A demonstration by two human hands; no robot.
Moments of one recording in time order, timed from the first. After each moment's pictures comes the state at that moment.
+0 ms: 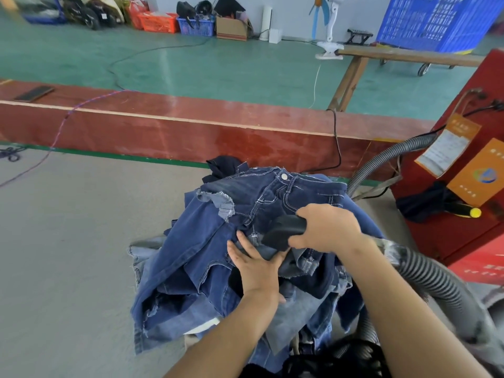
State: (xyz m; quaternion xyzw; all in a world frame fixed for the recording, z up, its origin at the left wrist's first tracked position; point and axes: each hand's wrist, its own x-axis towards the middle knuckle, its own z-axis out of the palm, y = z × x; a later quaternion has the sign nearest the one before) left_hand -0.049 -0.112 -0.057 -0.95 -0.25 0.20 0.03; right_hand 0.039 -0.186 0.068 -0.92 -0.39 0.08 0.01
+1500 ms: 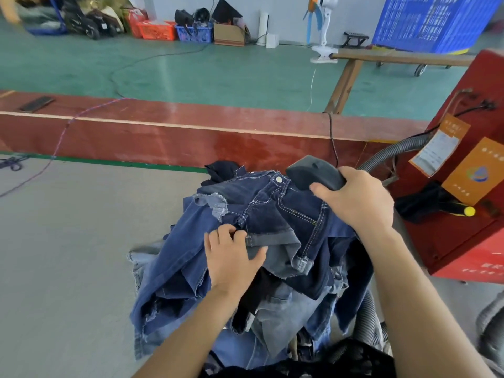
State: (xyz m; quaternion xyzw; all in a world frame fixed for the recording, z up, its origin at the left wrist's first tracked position) left_hand -0.079 -0.072 -0.026 -0.92 -0.31 -0.18 -0.14; right_hand 0.061 -0.216 0.106 -0.95 -0.19 -0.08 0.24
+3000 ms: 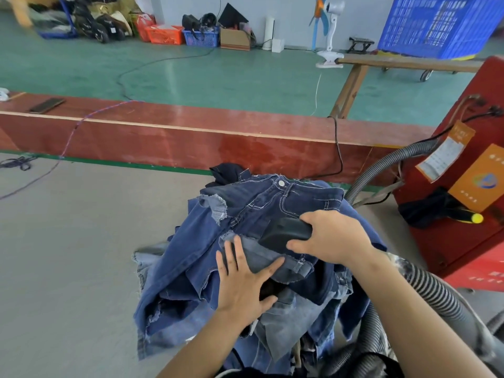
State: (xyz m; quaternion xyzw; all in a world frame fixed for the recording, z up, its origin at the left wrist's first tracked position) left_hand -0.095 -0.082 -0.071 -0.99 -0.16 0.03 -0.03; right_hand 0.038 -0.204 0.072 -0.91 -0.39 0.06 0.07
